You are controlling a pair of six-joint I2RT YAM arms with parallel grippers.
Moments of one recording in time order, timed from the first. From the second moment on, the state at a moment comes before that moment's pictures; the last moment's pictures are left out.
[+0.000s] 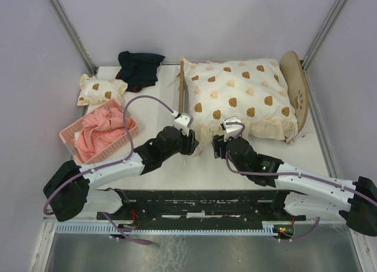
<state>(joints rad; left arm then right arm) -0.88 1.26 0.65 0.15 -0.15 -0.32 1.04 1.02 0.62 -0.05 0.60 0.31</state>
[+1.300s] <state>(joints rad) -0.88 1.09 0.66 -0.11 -0.14 -0.39 0.95 0.99 0.64 -0.20 0.61 0.31</state>
